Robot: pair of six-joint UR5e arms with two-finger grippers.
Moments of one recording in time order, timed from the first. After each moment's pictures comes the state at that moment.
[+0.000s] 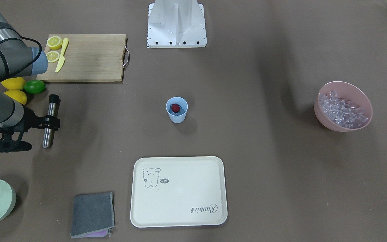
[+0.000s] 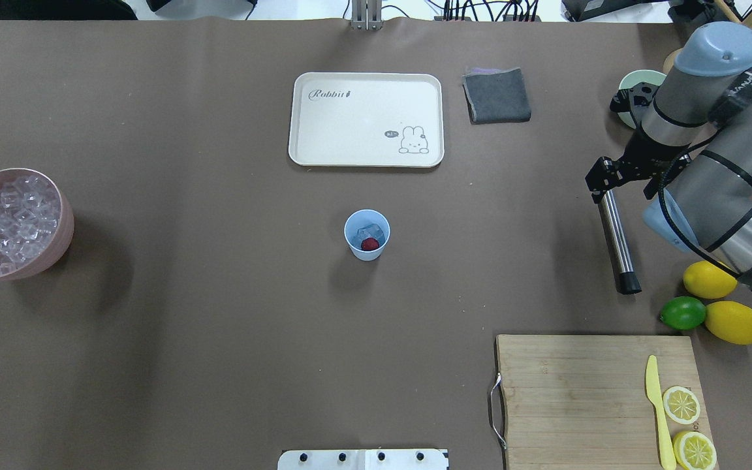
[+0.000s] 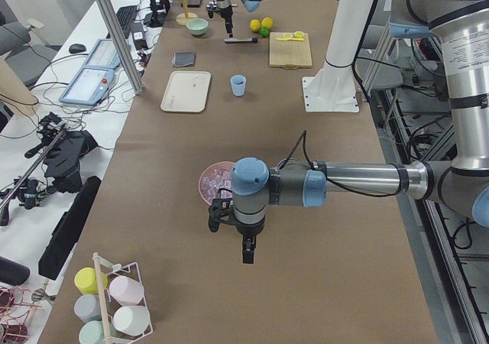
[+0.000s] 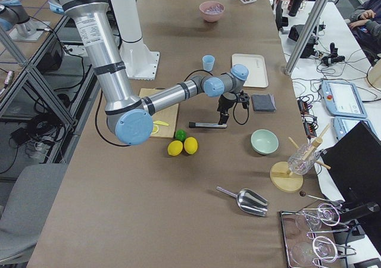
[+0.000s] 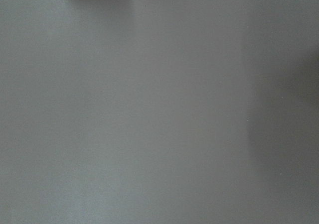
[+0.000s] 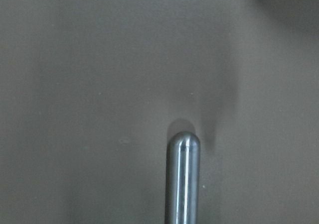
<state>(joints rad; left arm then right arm) -1.57 -1.30 -1.85 -1.56 -2.22 0.04 0.97 -1.23 1.56 -1.63 2.25 0.59</state>
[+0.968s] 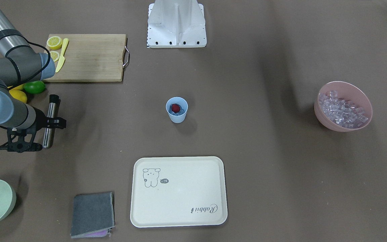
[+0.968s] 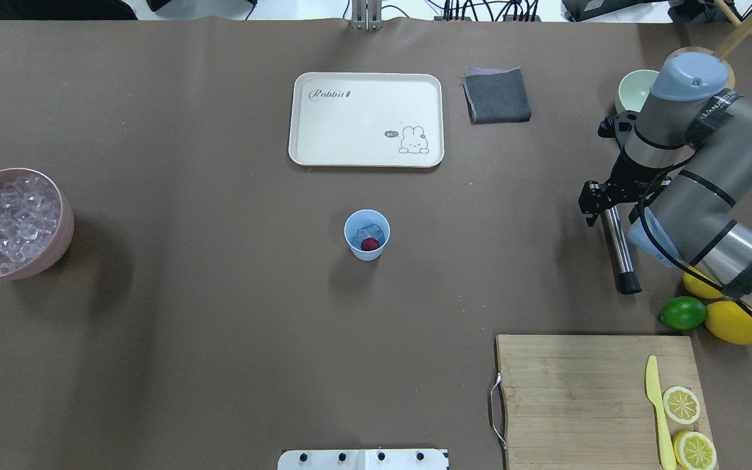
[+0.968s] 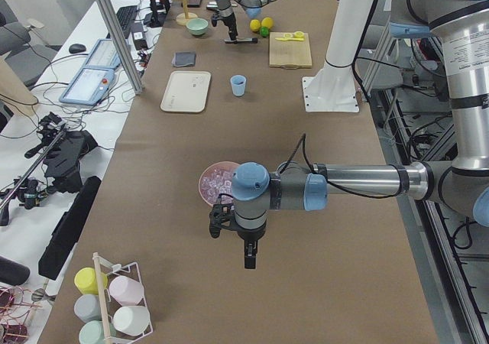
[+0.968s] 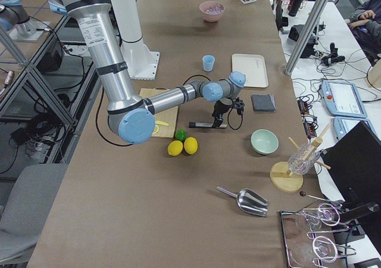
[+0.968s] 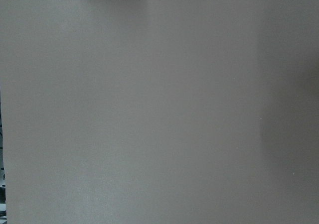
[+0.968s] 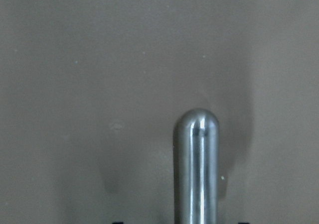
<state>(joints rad) -1.58 -1.30 -1.83 -1.57 -2.22 0.04 0.91 -1.23 1.51 -1.61 2.27 0.65</state>
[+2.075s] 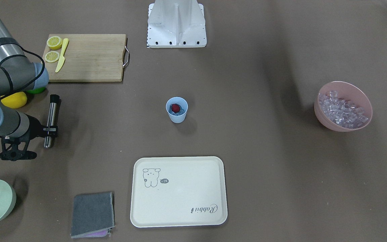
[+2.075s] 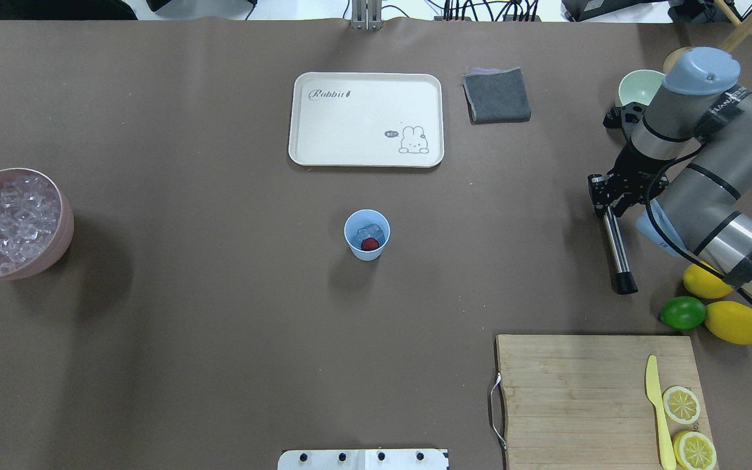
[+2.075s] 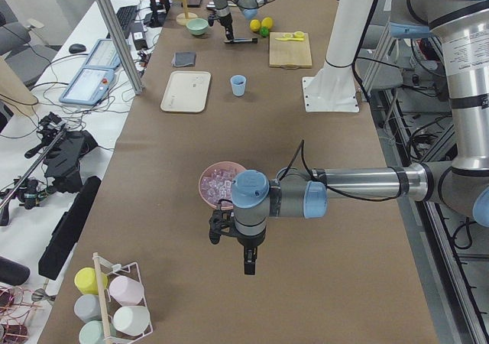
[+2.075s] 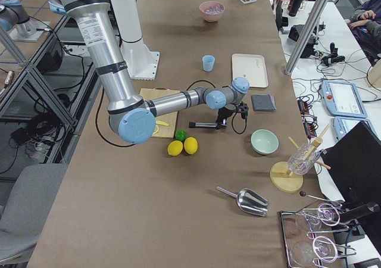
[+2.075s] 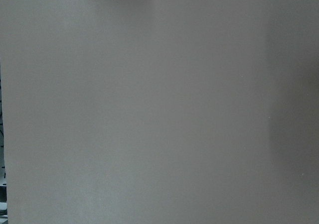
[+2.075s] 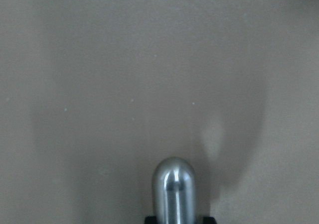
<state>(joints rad) -1.58 -1.30 -1.76 -1.64 -2.22 0.04 0.95 -1.21 1.42 -1.47 2.30 0.66</state>
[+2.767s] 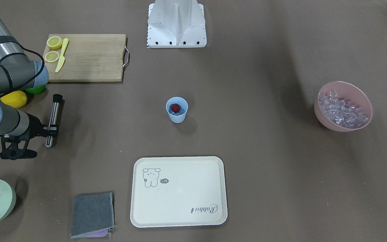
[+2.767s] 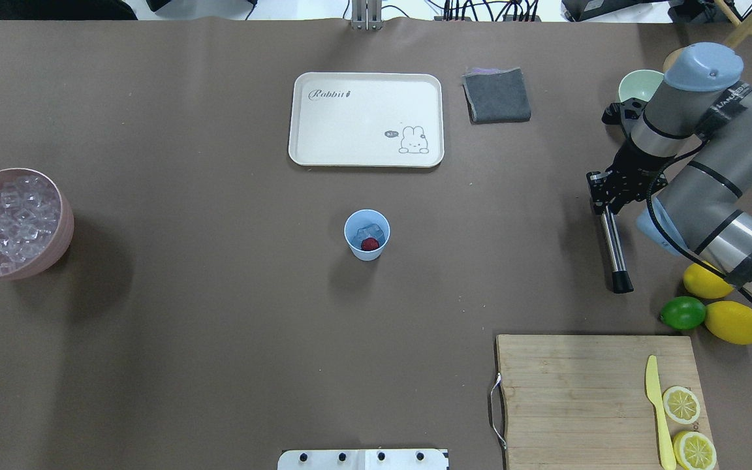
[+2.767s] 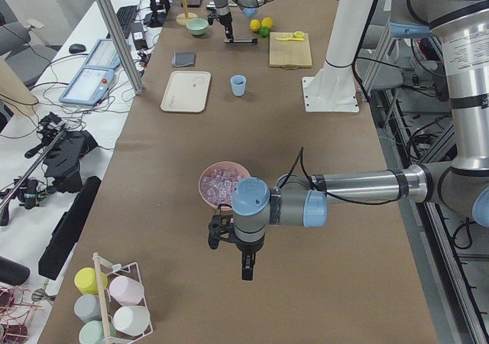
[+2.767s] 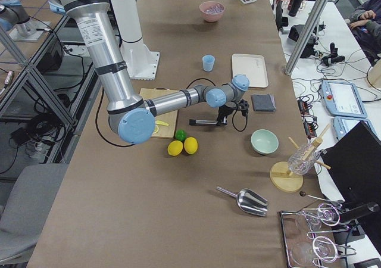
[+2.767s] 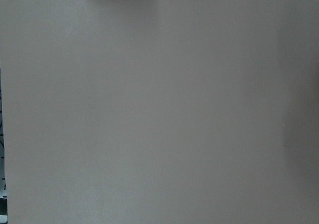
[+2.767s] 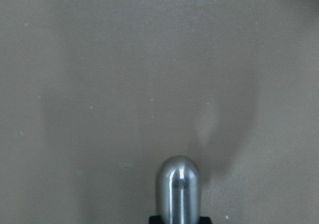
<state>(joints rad) -1.58 -1.30 -1.74 -1.69 -2.22 0.04 0.95 -1.21 1.45 -1.48 2.31 0.66</state>
